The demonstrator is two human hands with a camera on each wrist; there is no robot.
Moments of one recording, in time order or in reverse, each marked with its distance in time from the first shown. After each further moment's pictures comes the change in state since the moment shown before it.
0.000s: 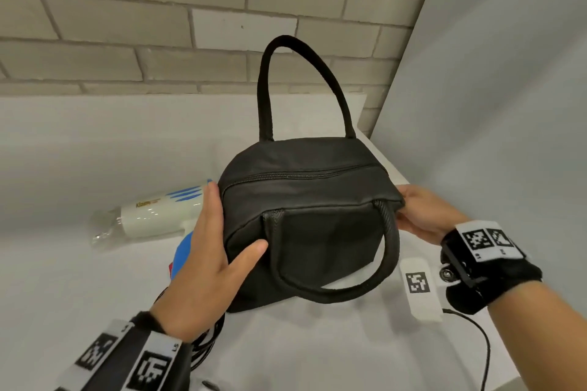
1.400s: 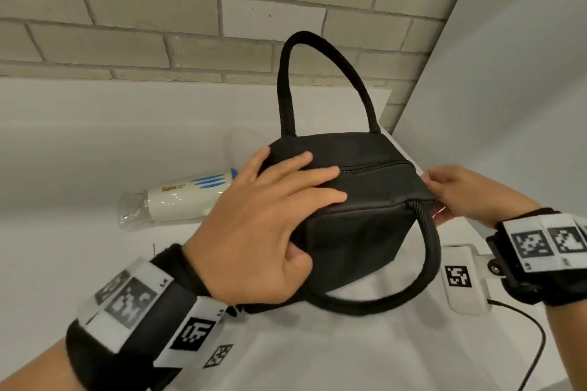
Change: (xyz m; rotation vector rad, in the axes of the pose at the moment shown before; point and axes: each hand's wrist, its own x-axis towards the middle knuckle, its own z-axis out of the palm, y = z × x) left_hand 0.013 0.050 -0.017 0.631 -0.099 0.652; right_hand -0.009 -0.030 -0.008 -0.445 0.079 0.001
